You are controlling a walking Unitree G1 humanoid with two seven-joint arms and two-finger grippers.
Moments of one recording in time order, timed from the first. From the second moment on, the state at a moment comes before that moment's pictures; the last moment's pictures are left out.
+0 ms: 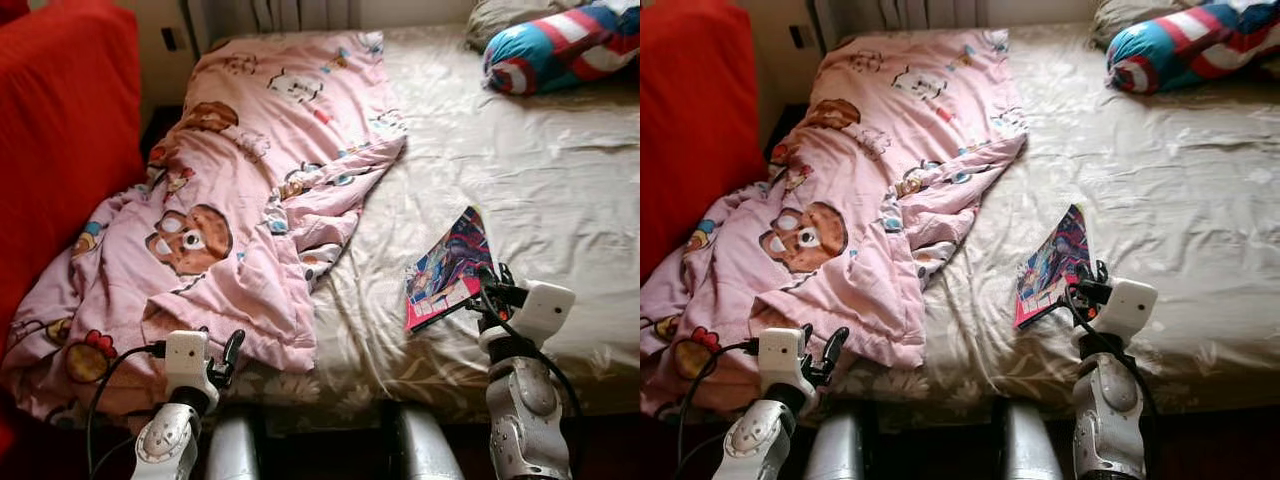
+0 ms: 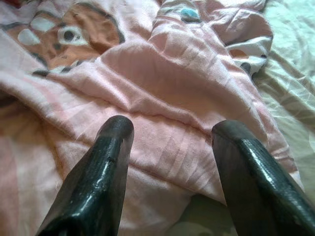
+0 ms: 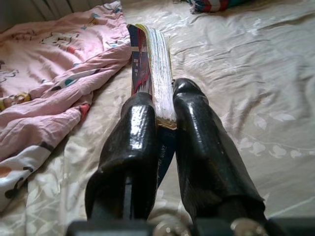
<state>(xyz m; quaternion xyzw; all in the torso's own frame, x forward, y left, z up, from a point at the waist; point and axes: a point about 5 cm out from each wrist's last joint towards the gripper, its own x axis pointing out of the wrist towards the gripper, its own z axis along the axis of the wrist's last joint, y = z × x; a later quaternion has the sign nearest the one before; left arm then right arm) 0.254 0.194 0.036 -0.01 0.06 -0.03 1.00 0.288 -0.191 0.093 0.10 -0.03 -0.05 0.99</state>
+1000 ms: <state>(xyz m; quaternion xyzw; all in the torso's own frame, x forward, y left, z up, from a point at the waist) 0.193 0.239 -0.053 -0.04 0.30 0.06 0.95 0.289 -0.185 0.091 0.09 -0.01 -0.05 1.00</state>
